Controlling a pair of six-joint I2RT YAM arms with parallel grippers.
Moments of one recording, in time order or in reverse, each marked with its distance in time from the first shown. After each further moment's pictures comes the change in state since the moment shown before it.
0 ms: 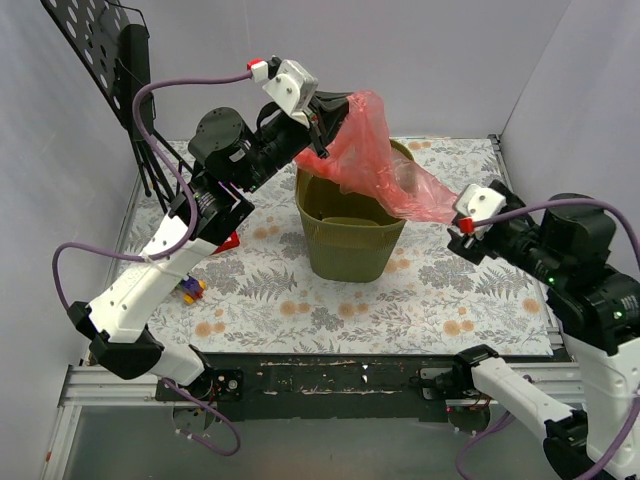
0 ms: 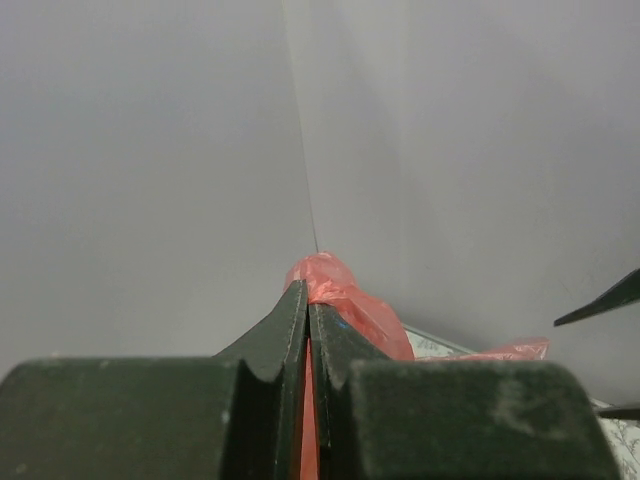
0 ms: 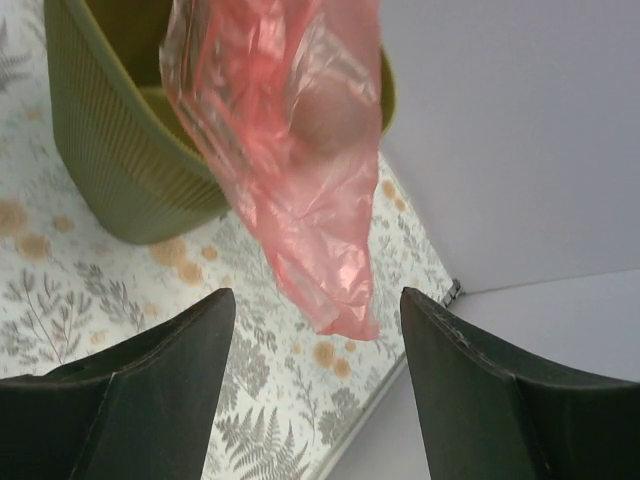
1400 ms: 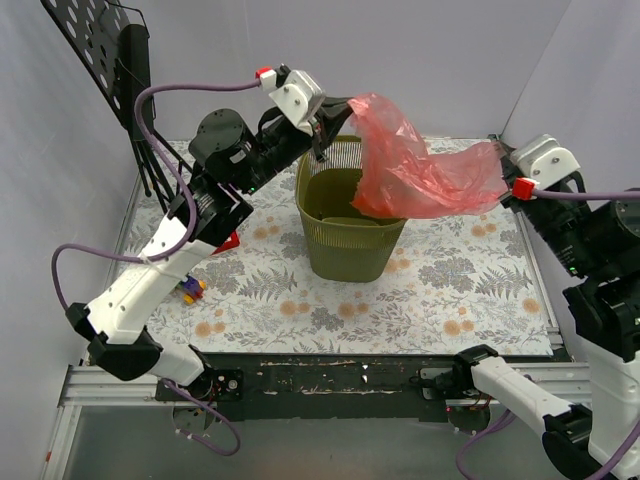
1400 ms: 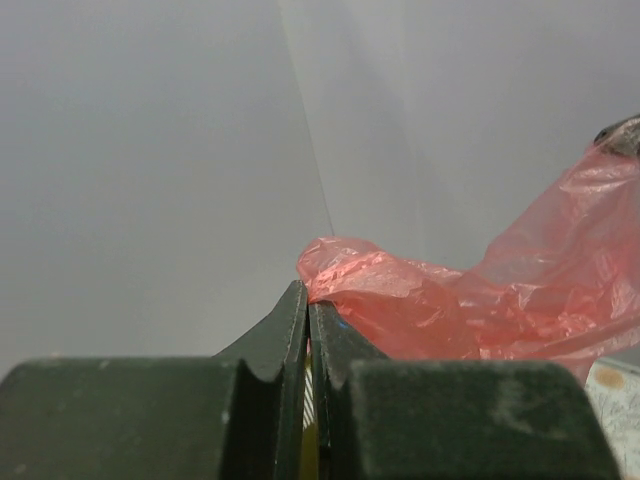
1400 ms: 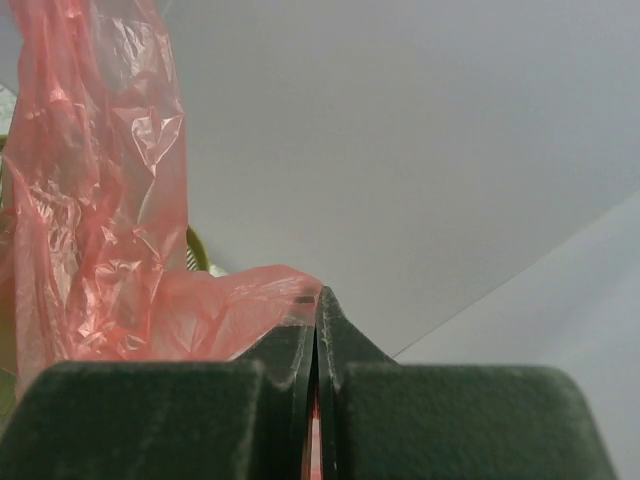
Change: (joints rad) left arm 0.000 0.014 0.038 -0.017 0.038 0.087; right arm 0.000 0.035 0.114 0.407 0.170 0.084
